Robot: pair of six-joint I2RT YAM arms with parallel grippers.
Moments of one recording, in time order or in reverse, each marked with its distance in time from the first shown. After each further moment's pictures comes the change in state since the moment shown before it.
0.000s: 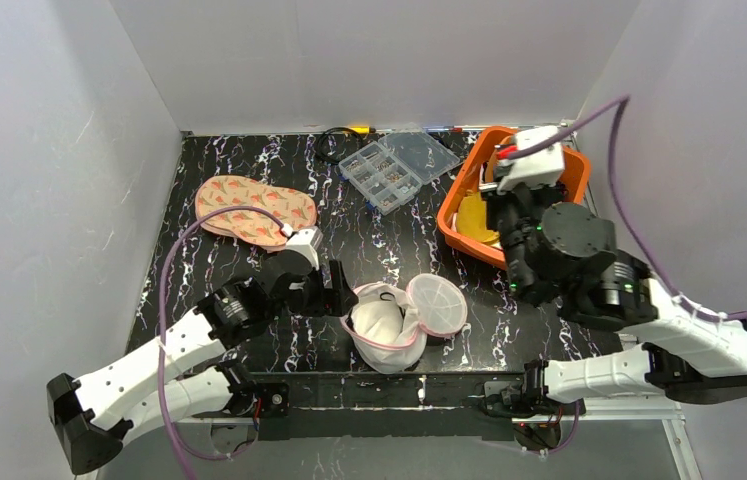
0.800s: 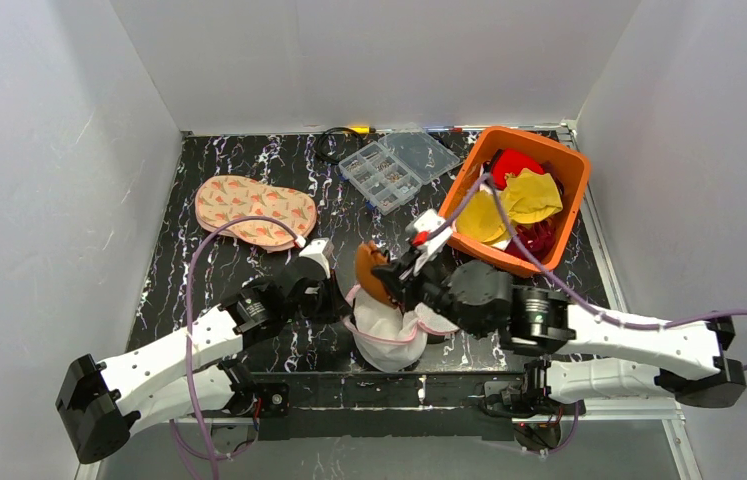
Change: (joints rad) left arm 0.000 0.087 -0.116 0.154 0.060 -0.065; right arm 0.001 -0.054 -0.616 0.332 -0.812 0.472
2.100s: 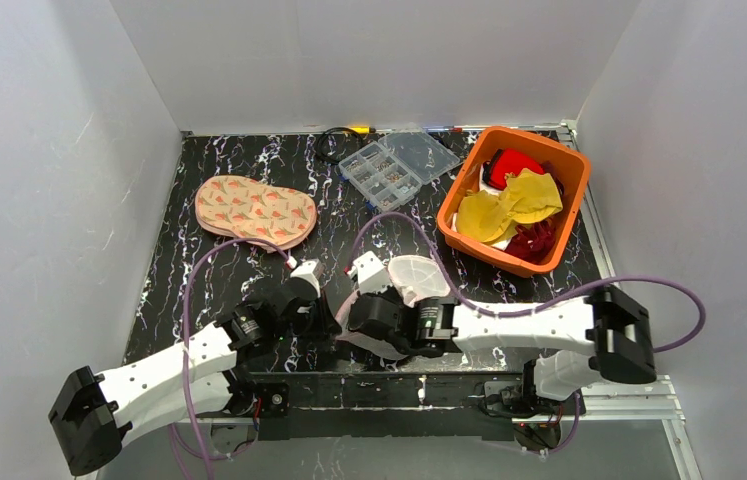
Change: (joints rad) left arm 0.000 -0.105 -0.197 0.028 0.012 -0.047; right arm 0.005 0.469 0.023 -0.306 0.184 0.303
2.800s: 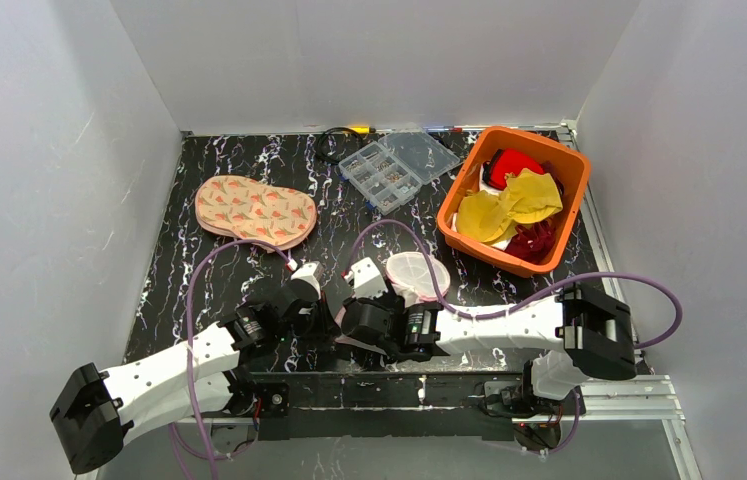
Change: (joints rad) left arm 0.000 0.020 -0.016 0.019 -0.002 -0.002; right arm -0.003 0.069 -0.040 0.103 0.027 0.040
